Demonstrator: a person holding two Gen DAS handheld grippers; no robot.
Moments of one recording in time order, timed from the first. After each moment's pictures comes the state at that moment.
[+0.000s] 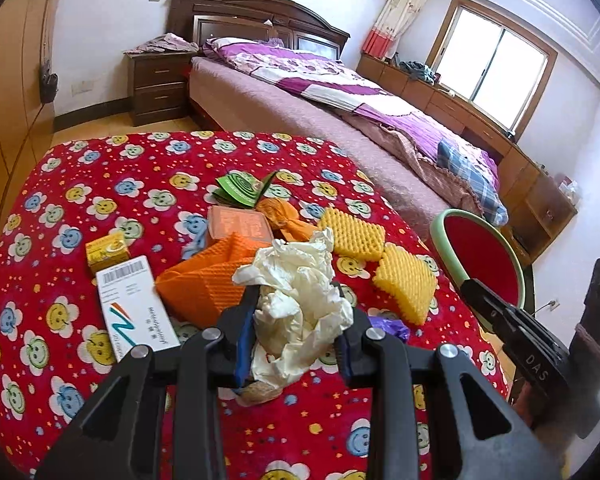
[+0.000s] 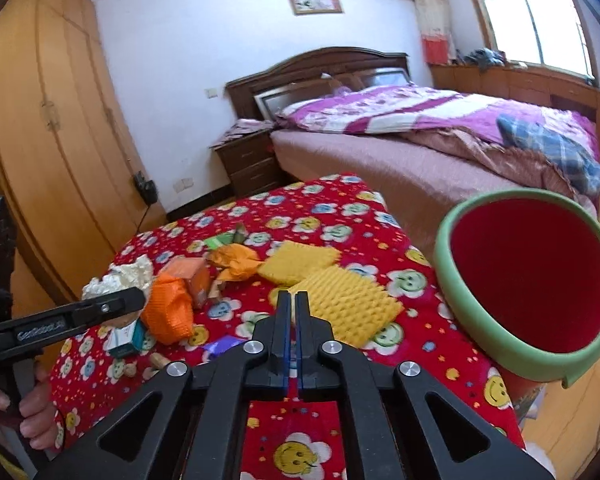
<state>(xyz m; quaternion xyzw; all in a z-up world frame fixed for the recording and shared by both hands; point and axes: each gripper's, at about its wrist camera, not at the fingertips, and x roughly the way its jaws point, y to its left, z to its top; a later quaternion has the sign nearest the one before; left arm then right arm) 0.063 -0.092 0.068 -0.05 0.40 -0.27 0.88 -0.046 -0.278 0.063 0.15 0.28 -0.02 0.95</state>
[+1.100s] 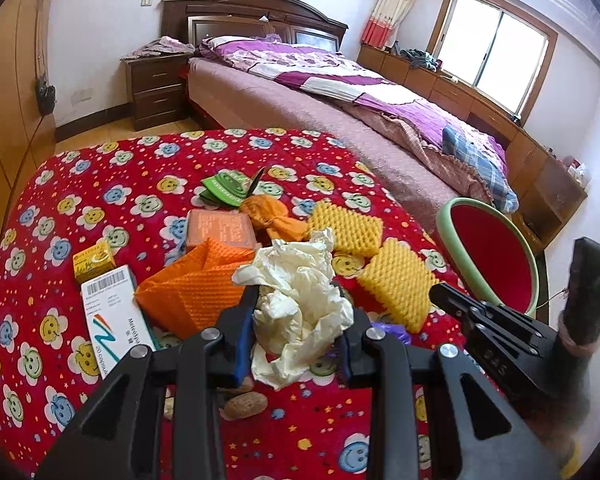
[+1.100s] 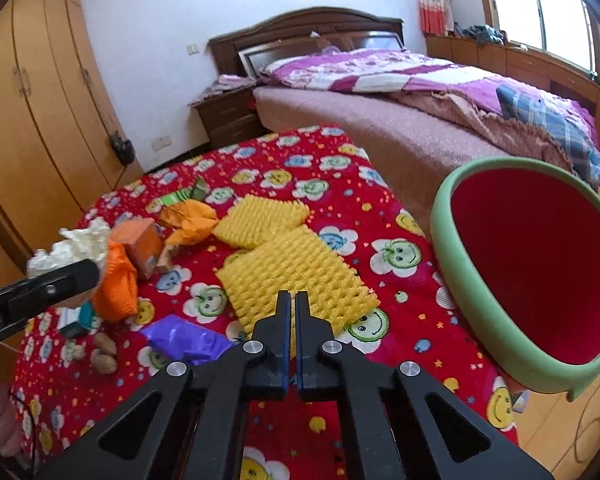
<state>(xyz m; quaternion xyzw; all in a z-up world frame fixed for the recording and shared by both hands) 0.066 -0.120 0.068 -0.01 0.40 -0.26 0.88 -0.017 -0.288 0.037 0.12 0.35 -0.04 0.93</state>
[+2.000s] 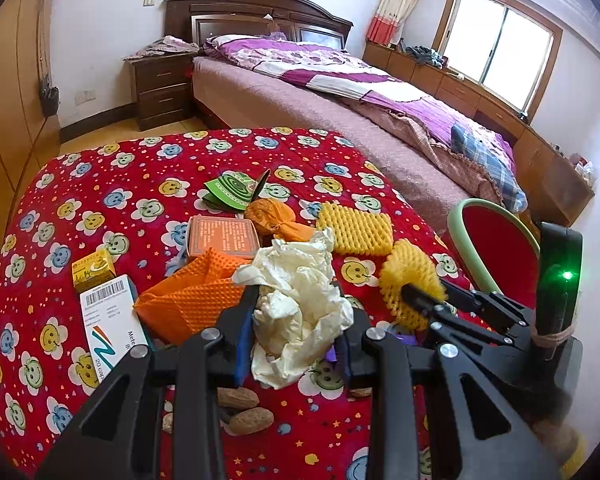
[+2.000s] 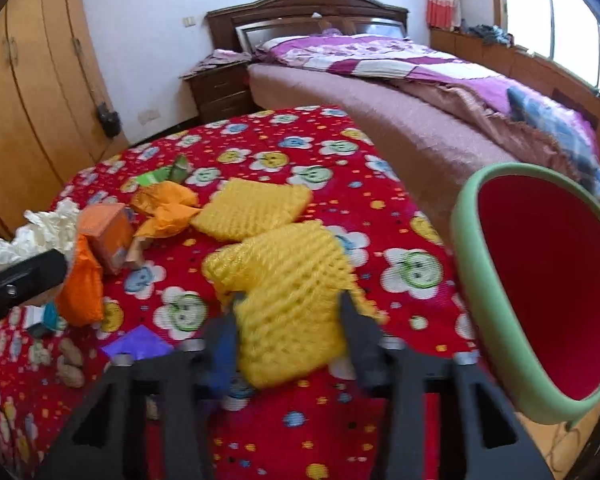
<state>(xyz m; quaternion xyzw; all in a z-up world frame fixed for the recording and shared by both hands) 0.077 -0.127 0.062 0.00 0.40 -0.25 0.88 0.028 -0.283 0.014 0.08 0.40 -0.06 0.91</state>
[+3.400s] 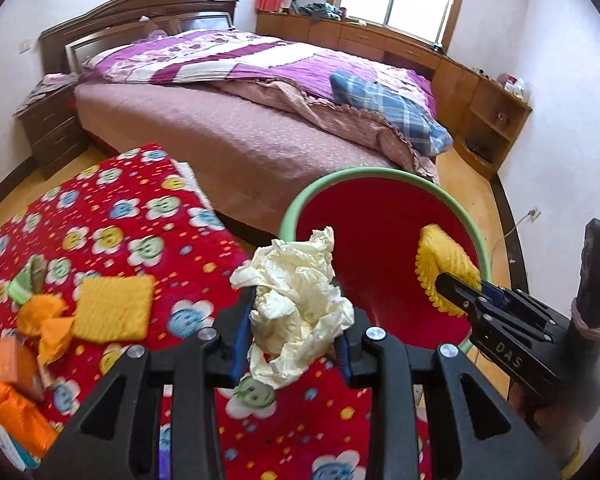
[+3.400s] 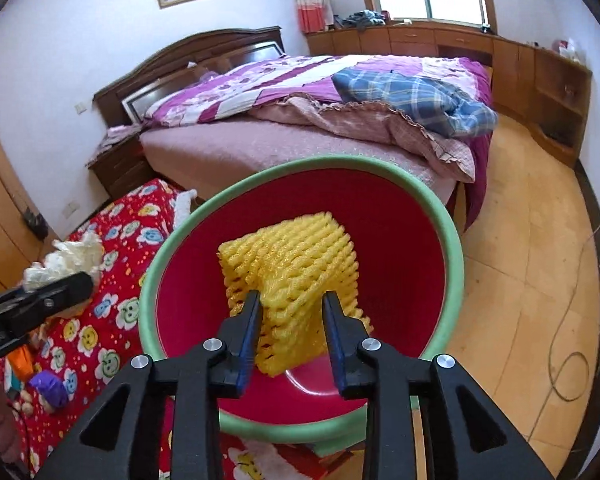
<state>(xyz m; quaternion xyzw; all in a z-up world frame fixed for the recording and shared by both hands) 0.062 -0.341 0.070 0.10 0.40 -0.39 0.82 -0.082 -0.468 0.036 0.21 0.33 -0.21 0.90</state>
